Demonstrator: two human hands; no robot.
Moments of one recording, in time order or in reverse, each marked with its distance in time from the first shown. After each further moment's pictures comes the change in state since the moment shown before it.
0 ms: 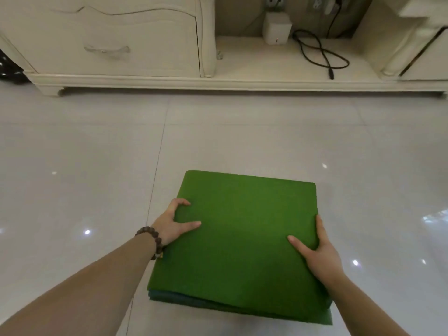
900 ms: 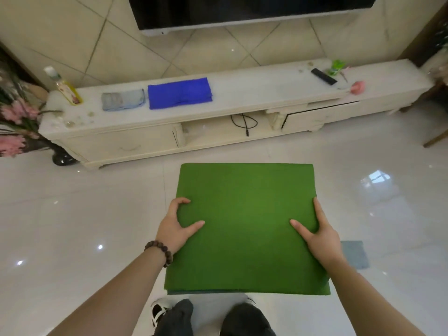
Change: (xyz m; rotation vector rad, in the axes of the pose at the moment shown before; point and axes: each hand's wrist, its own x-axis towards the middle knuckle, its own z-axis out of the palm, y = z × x) left_hand -0.502 0.428 -0.042 0.162 0.090 0.337; right_hand -0.442 -0.263 -0.450 0.079 0.187 -0.042
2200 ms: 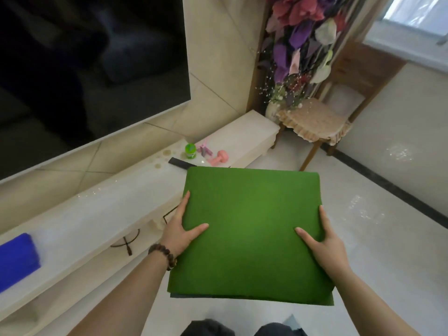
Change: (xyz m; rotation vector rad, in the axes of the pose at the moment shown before) left_hand 0.379 0.484 0.419 0.026 -0.534 0.308; right_hand 0.378 0.040 -0.446 0.225 0.509 0.216
